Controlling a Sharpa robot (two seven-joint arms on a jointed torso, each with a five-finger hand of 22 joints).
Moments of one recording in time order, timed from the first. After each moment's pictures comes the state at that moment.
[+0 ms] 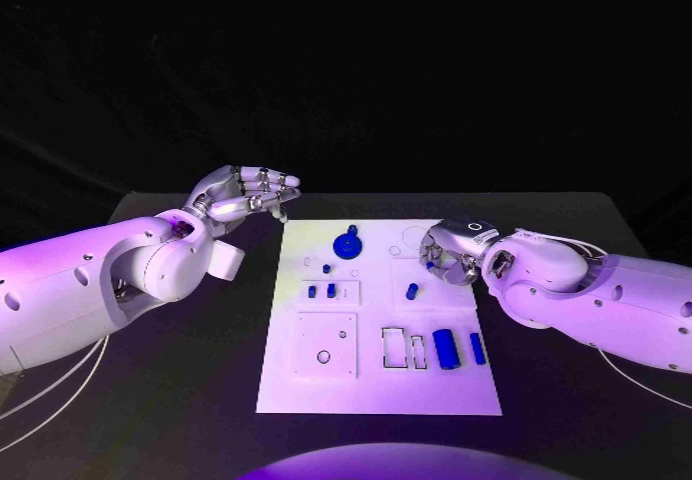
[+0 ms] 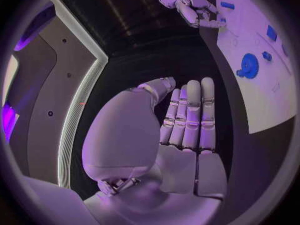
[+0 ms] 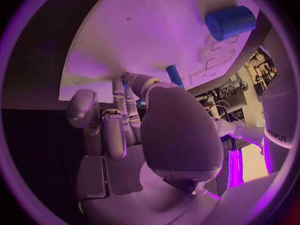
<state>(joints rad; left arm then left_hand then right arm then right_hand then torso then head) 1.17 -0.94 0.01 1.54 -0.19 -0.18 0.34 1.44 -0.20 0.52 0.07 0.26 0.88 0.20 0.32 0.18 0.96 0.13 0.44 0.08 0.99 0.06 1.14 0.32 0.17 0.86 0.16 0.94 0.58 1.20 -0.86 -0.16 1.55 -1.72 -0.28 -0.23 1.45 -0.23 0.62 0.09 0.16 1.10 0.11 0.24 0.45 1.27 0.06 0.18 0.13 1.47 -0.03 1.44 1.31 0.12 1.37 0.07 1.03 1.23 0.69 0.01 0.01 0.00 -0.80</state>
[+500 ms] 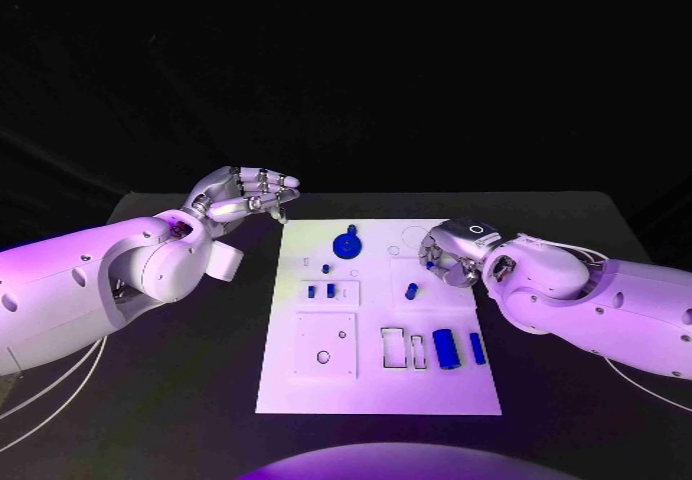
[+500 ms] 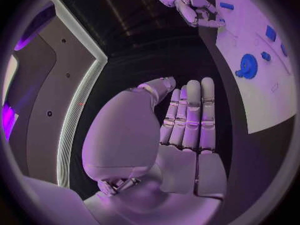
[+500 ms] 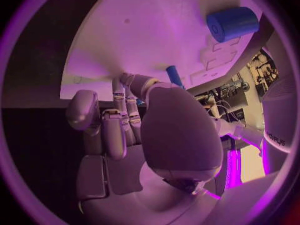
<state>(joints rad) 1.17 -0.94 0.01 1.54 -0.19 -0.18 0.33 1.44 -0.20 0.52 0.06 0.26 0.88 0.20 0.32 0.18 0.96 0.13 0.44 0.08 0.99 0.06 1.14 0.32 0.17 0.86 0.16 0.94 0.58 1.19 -0.88 -0.17 1.58 -1.74 -0.34 -0.25 1.45 -0.22 0.65 0.05 0.16 1.11 0.11 0.24 0.46 1.28 0.07 0.16 0.14 1.47 -0.03 1.44 1.31 0.12 1.37 0.07 1.04 1.25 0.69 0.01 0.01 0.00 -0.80</state>
